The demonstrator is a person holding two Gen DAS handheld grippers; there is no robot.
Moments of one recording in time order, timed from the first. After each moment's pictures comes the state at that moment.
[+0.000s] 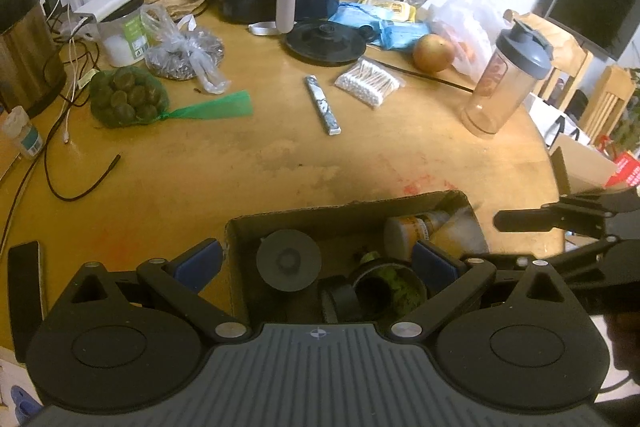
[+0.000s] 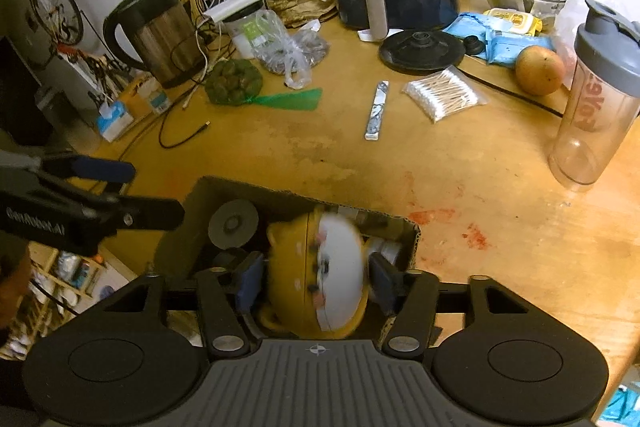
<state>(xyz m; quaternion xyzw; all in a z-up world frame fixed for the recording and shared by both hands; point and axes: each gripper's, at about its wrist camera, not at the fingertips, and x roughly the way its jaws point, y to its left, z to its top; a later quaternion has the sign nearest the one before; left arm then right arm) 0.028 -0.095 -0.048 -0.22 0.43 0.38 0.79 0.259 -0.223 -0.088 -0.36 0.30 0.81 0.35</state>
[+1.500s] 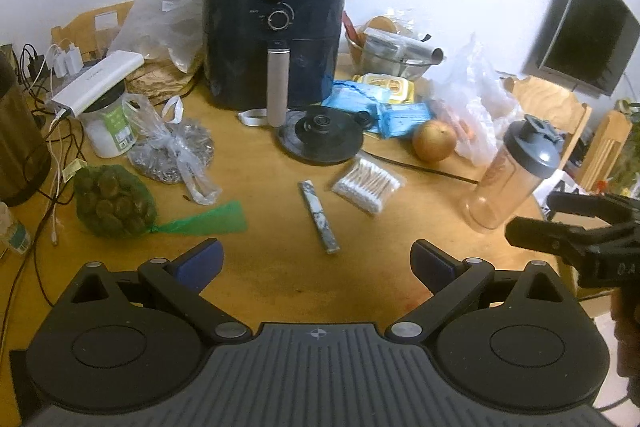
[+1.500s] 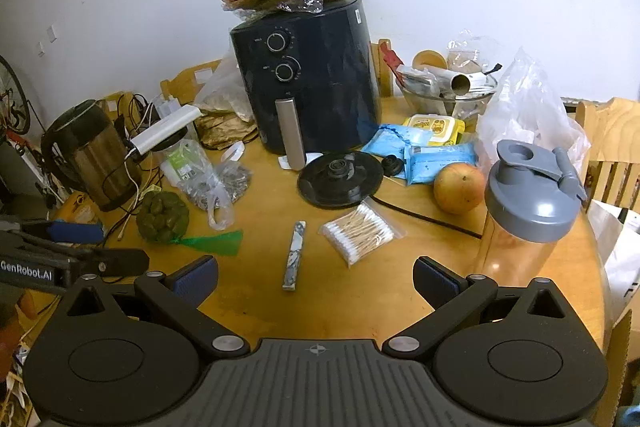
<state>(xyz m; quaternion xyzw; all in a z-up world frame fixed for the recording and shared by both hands) 0.077 -0.028 -0.011 -0.18 0.37 0.39 0.82 0.278 -0.137 -0.029 -0.26 0.25 0.81 0.46</state>
